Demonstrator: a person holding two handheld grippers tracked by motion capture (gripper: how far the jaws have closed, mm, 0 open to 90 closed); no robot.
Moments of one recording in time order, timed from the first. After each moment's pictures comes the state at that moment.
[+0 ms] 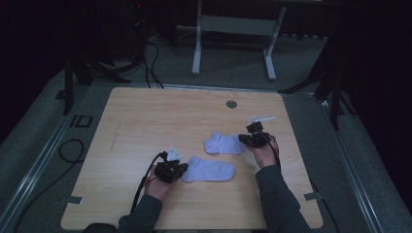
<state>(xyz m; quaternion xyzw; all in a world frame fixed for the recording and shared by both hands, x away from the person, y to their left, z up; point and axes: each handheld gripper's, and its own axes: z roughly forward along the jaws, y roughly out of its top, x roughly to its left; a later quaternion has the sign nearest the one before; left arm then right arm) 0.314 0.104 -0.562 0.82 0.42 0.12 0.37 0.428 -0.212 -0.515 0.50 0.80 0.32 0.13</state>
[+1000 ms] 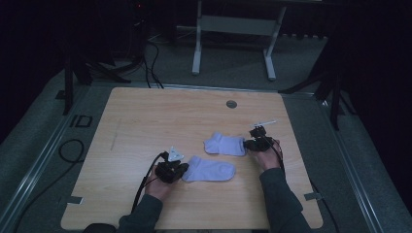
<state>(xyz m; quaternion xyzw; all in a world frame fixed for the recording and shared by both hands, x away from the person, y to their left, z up) 0.314 0.101 -0.562 0.82 0.42 0.13 0.37 0.432 -0.228 -0.538 0.52 0.80 0.28 0.12</state>
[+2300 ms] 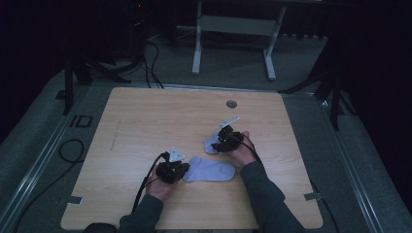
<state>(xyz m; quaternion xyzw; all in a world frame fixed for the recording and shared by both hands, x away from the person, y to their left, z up) 0.313 0.099 -0.562 0.82 0.41 0.13 0.37 0.436 -0.131 -0.537 0.34 0.89 0.29 0.11</state>
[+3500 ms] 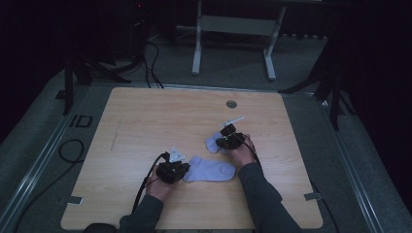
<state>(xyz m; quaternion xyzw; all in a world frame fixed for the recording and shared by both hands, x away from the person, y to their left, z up) 0.312 0.098 -0.562 0.82 0.41 0.14 0.37 0.442 -0.138 -0.544 0.41 0.86 0.30 0.10</state>
